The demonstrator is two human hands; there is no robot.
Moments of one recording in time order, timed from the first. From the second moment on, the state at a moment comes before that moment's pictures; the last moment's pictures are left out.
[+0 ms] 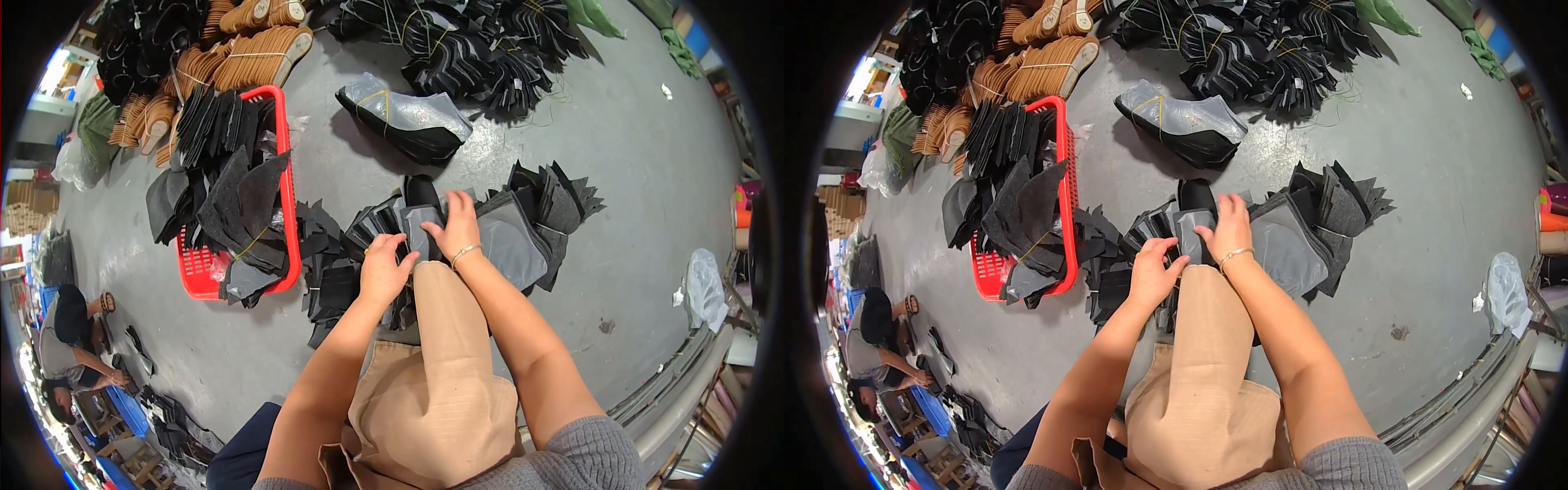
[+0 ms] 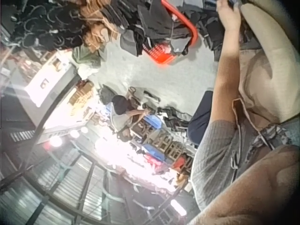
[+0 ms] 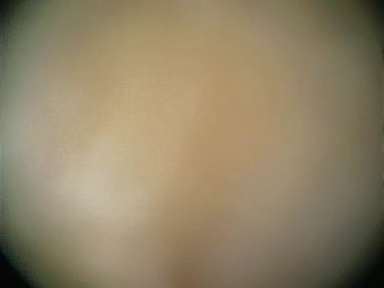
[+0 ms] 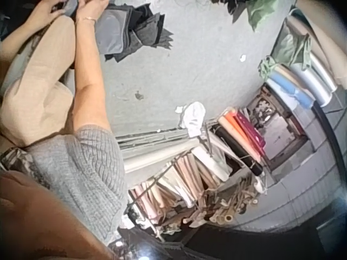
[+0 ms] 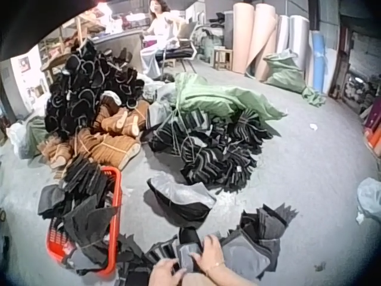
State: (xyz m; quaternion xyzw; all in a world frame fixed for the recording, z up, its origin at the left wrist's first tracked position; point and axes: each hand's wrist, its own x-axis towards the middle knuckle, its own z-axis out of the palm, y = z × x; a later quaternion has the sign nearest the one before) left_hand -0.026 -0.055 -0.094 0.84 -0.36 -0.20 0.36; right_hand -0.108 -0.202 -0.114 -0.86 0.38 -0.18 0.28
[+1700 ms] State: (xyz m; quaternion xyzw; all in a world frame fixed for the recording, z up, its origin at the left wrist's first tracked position) left_hand -0.032 -0.101 -0.072 0.58 0.00 -0.47 0.66; right_hand -0.137 -0.186 -0.166 -0.07 0.27 -0.20 0.94
